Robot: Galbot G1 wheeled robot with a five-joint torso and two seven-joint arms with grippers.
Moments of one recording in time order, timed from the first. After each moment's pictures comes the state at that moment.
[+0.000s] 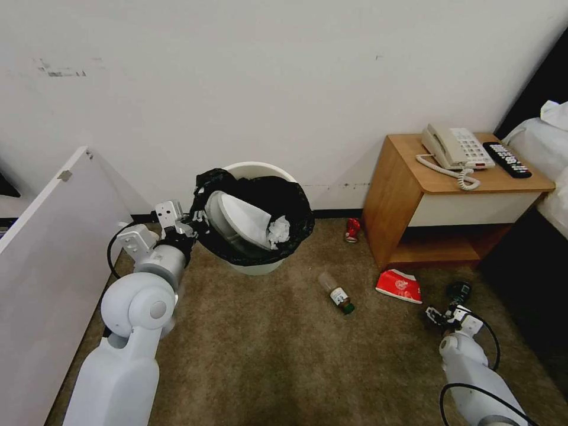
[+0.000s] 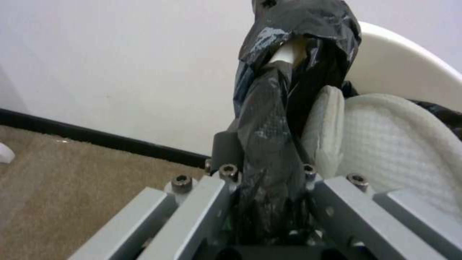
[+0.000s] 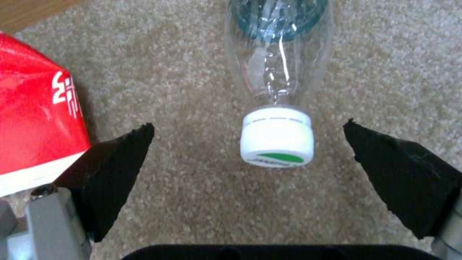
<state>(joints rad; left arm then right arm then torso) 1.05 -1.30 -0.48 -2.15 -0.76 0.58 -0.37 -0.78 1.22 0.71 0.61 0.48 -0.01 0.07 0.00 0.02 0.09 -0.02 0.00</state>
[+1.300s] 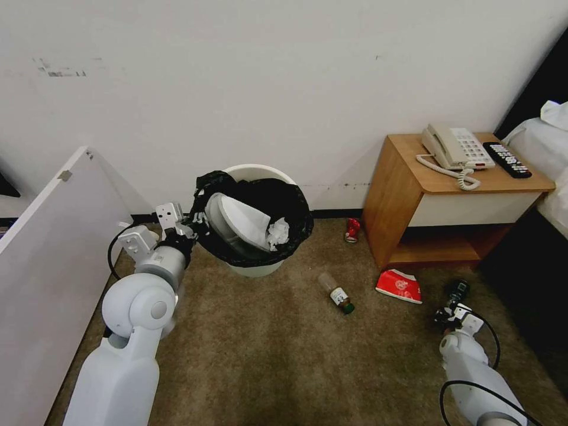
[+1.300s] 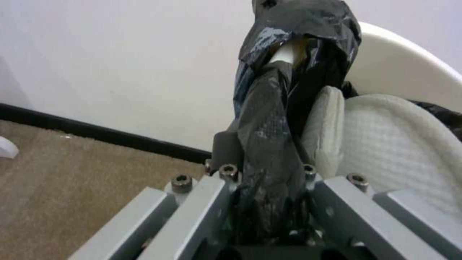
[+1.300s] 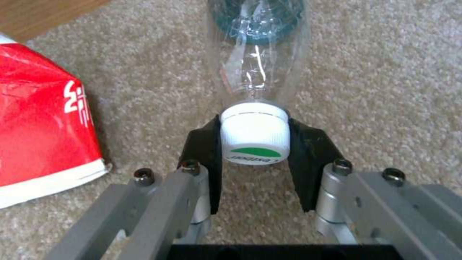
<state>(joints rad) 1.06 -1.30 -0.48 -2.14 -0.76 0.58 -0.36 -0.77 1.22 0.71 0.59 0.47 0.02 0.05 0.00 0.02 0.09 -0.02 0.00</state>
